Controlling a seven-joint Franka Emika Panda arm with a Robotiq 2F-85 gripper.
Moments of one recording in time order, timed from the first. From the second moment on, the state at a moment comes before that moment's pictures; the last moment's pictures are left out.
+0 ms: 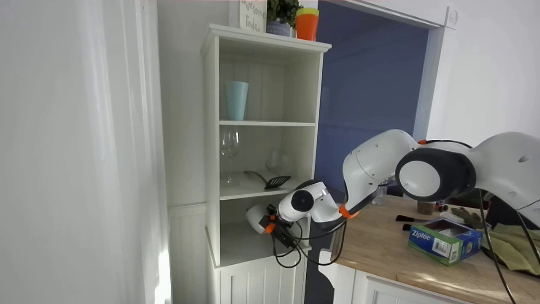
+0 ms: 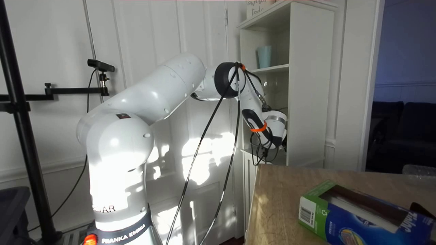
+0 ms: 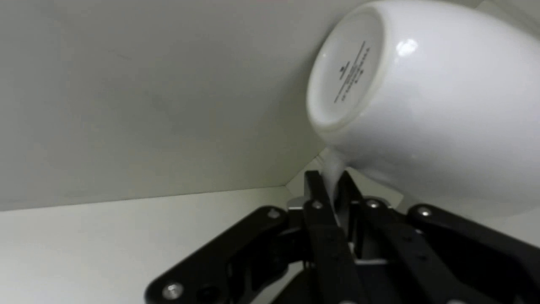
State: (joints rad) arm 0.20 0.97 -0.09 -1.26 -1.67 2.90 2.70
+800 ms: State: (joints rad) arm 0.09 0.97 0.02 -1.26 -1.86 3.11 2.70
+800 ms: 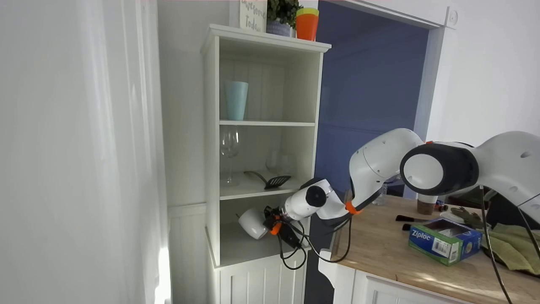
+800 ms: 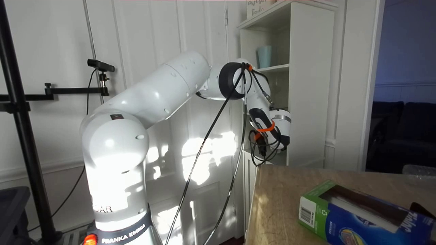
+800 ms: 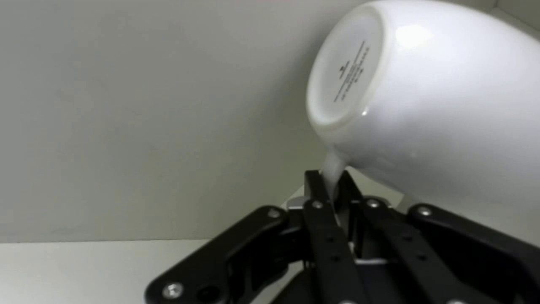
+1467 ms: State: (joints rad) arm -0.05 0.96 0.26 -1.28 -2.07 3.12 2.72
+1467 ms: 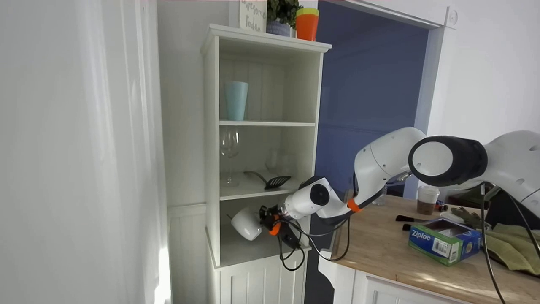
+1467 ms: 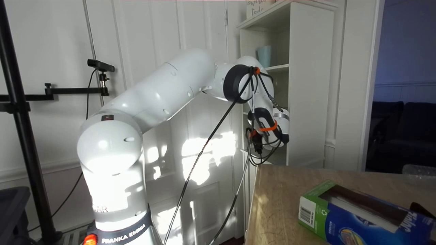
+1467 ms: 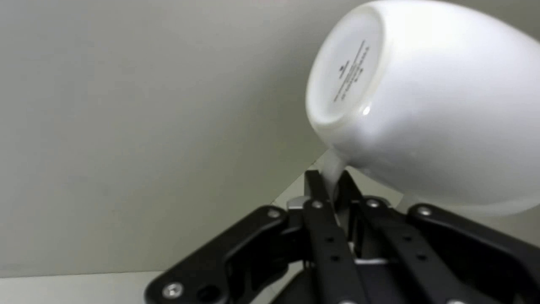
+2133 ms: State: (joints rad) arm -0.27 0.89 0.53 -1.56 -2.22 2.98 2.72
